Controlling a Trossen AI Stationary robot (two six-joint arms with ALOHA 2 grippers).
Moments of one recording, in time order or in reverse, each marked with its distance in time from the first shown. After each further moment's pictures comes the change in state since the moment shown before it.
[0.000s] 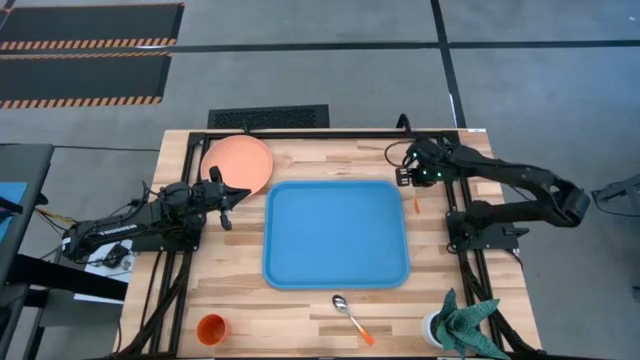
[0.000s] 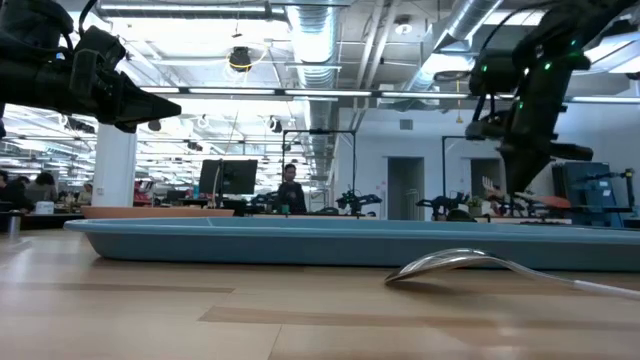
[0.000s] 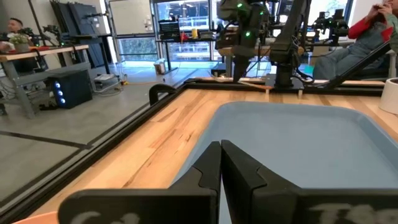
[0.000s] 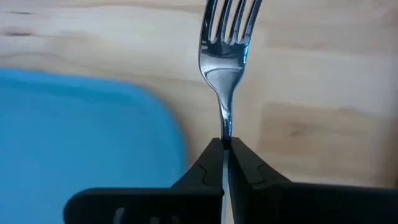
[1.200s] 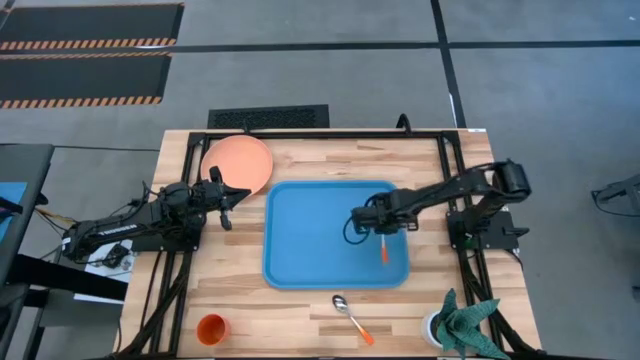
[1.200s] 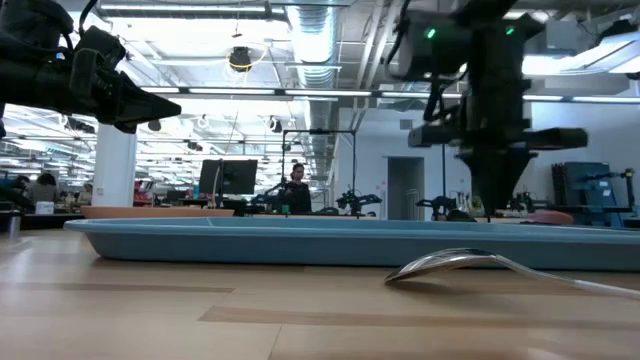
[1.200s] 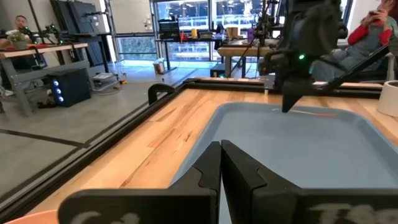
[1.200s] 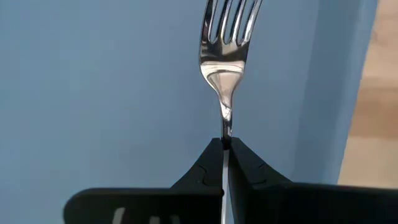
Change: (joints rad) left arm 0.000 0.000 0.000 0.000 0.003 -0.015; right arm 0.678 0.578 0.374 -0.161 0.059 0.712
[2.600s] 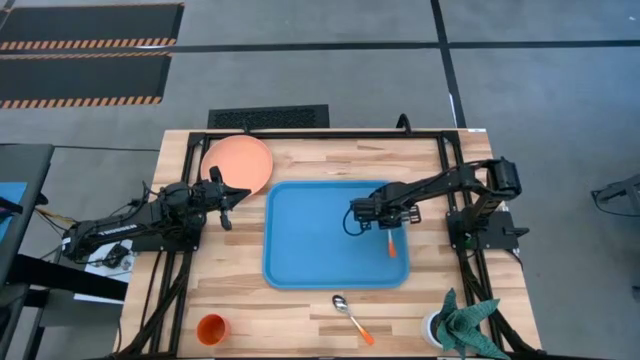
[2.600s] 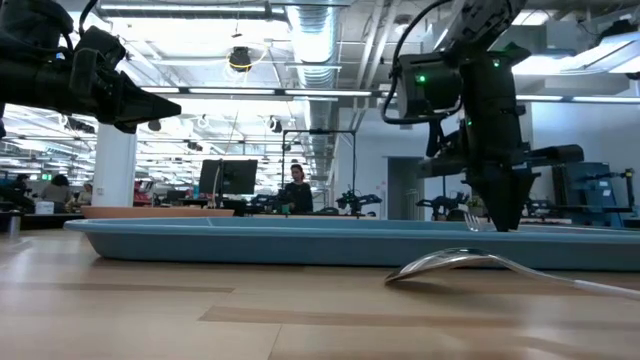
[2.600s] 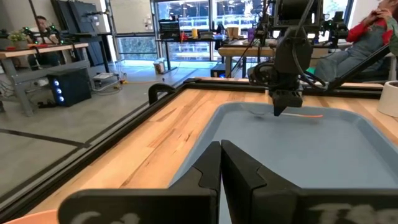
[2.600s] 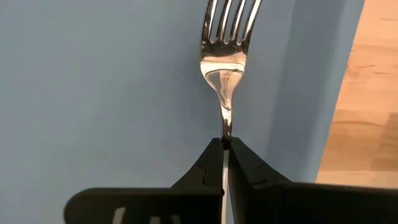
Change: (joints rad) left arm 0.000 0.000 0.000 0.000 -0.002 -0.001; right arm -0.078 0.047 -0.042 -0.018 -0.033 -0.101
